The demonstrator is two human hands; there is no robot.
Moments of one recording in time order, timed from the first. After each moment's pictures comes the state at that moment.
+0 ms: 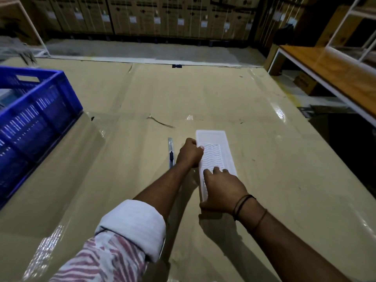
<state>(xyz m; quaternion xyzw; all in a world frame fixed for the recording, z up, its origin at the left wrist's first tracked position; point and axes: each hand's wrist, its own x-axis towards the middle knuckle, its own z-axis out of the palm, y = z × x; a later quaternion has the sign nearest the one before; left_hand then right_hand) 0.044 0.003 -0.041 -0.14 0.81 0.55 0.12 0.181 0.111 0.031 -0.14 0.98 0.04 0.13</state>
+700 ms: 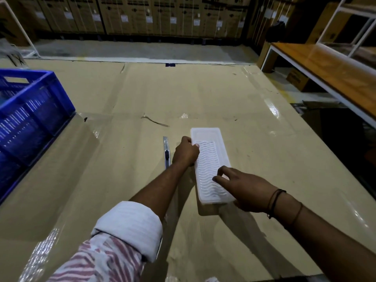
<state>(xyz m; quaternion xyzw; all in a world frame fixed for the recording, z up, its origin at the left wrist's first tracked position) 0.049 0.006 -0.043 -0.12 0.83 0.53 0.10 0.188 0.188 0.041 -0.30 0.94 0.12 0.14</state>
